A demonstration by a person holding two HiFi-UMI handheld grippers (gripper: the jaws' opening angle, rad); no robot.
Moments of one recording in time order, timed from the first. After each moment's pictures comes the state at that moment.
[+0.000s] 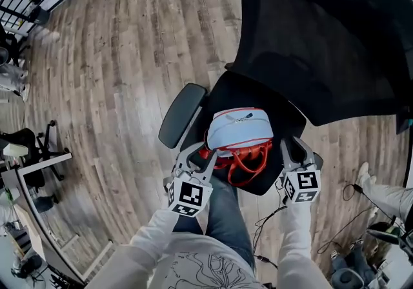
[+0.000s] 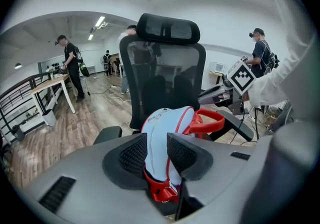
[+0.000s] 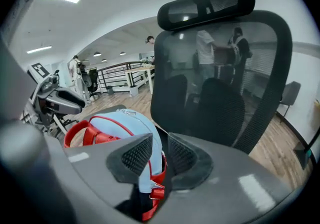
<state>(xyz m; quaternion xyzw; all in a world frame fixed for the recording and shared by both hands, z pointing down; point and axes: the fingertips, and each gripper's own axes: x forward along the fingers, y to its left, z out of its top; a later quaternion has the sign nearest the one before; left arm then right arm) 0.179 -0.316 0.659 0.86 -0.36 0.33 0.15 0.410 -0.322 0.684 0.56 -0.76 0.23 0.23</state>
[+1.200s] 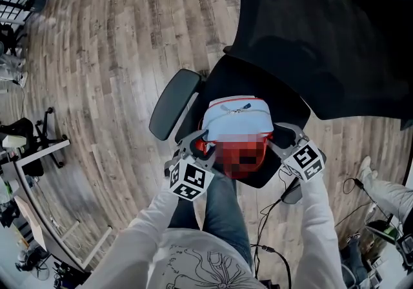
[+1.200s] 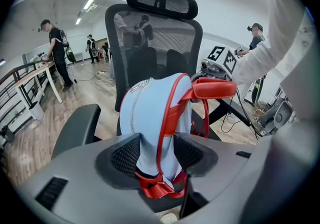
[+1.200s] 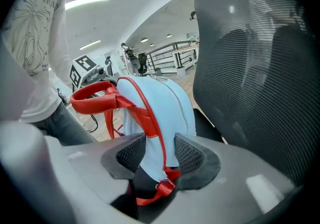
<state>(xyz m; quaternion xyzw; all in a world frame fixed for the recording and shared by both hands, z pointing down) 0.201 -0.305 0.749 0.85 -0.29 0.40 0.19 0.361 -0.316 0.765 0.26 -0.88 0.26 0.29</state>
